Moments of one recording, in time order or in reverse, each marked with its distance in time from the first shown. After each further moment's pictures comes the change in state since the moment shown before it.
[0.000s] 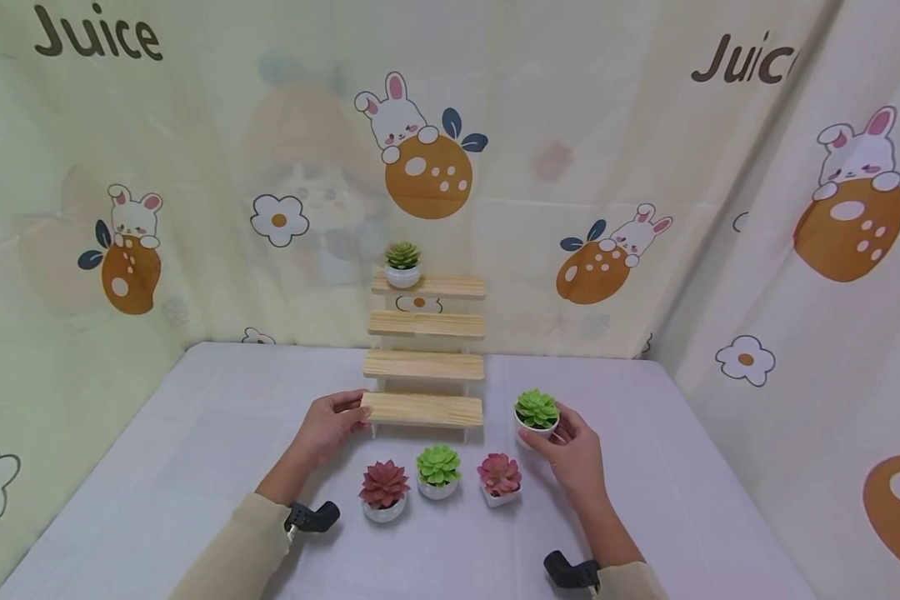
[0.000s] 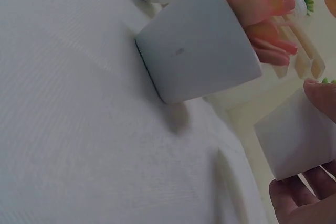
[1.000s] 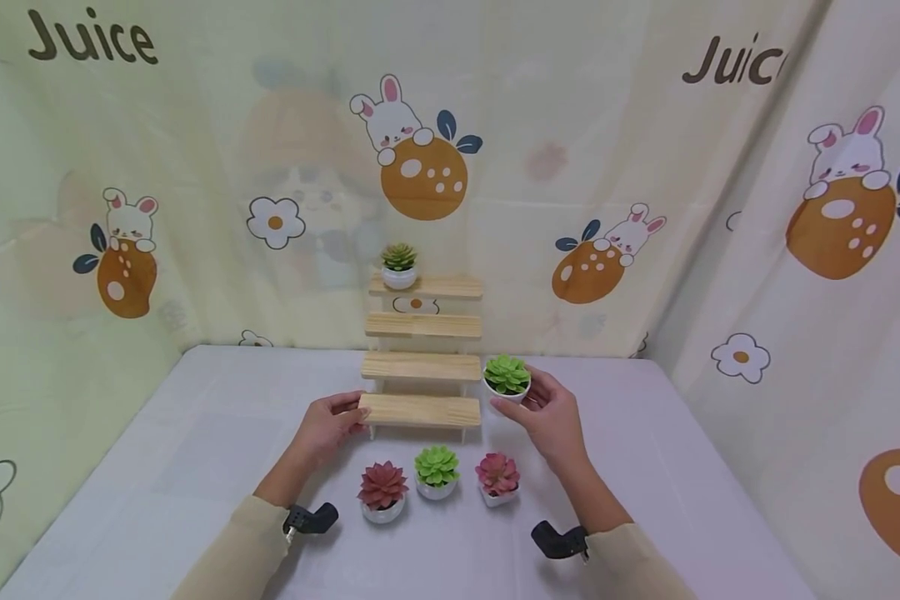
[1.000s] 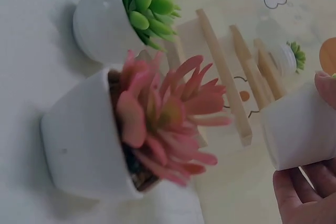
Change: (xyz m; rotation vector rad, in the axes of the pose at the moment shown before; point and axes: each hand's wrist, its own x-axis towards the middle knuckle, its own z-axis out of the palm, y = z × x) left_hand 0.001 -0.002 0.002 -0.013 0.005 0.007; right_hand 0.001 -0.068 0.014 0.086 -0.081 -0.237
